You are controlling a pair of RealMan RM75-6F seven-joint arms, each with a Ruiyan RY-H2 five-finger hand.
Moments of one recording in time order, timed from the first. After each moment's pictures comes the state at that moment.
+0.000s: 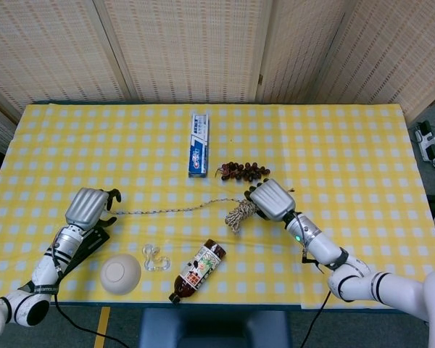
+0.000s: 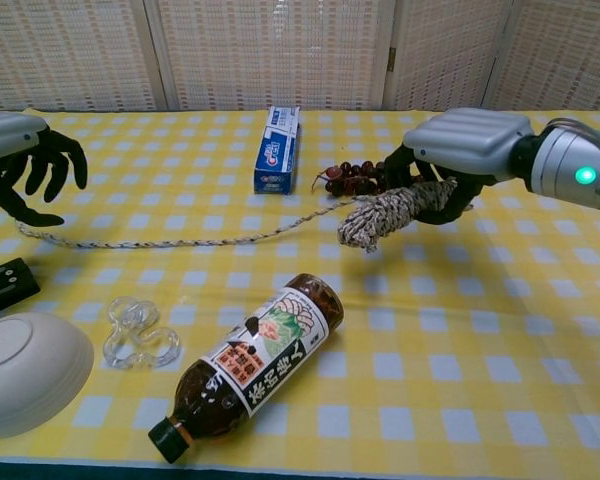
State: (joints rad) left arm -0.57 -1.36 -0.20 -1.37 1.32 0.95 0.17; right arm 0.83 -1.48 0.12 -1.32 -1.38 0.84 -0.29
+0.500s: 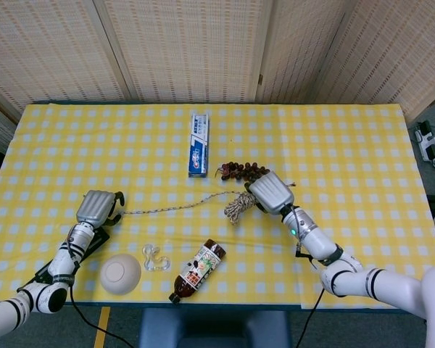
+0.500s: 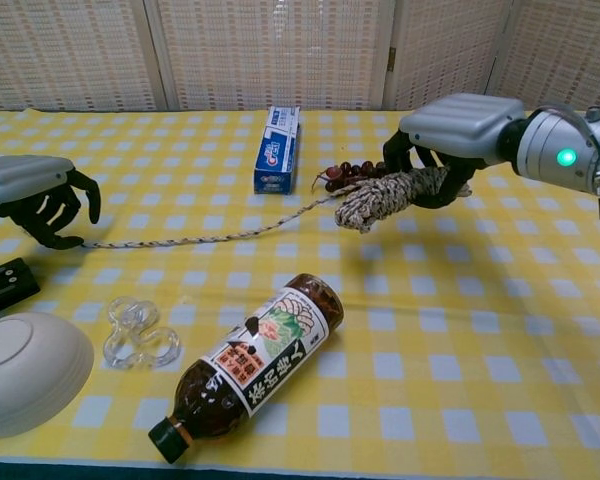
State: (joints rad) left arm -0.63 -1.51 -0.18 -1.19 1.18 0.85 0.20; right arm 0.85 -1.49 0.17 -1.34 -1.22 0.82 -0.44
